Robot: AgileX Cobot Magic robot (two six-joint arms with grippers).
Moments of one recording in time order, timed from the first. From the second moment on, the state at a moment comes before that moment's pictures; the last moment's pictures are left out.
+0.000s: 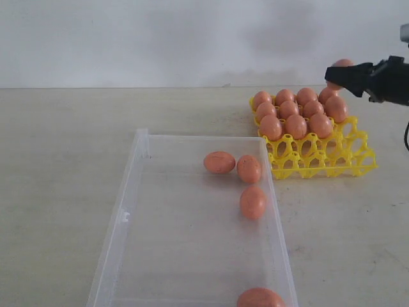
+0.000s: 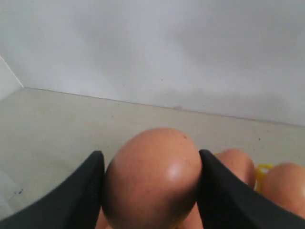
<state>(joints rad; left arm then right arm) 0.02 0.00 0.00 0.04 0.28 -0.08 -0.43 2.17 -1.26 -1.29 -1.11 1.11</state>
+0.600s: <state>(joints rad) 0.02 0.00 0.00 0.04 0.28 -0.08 -0.49 2.28 -1.27 -1.41 -1.15 1.05</state>
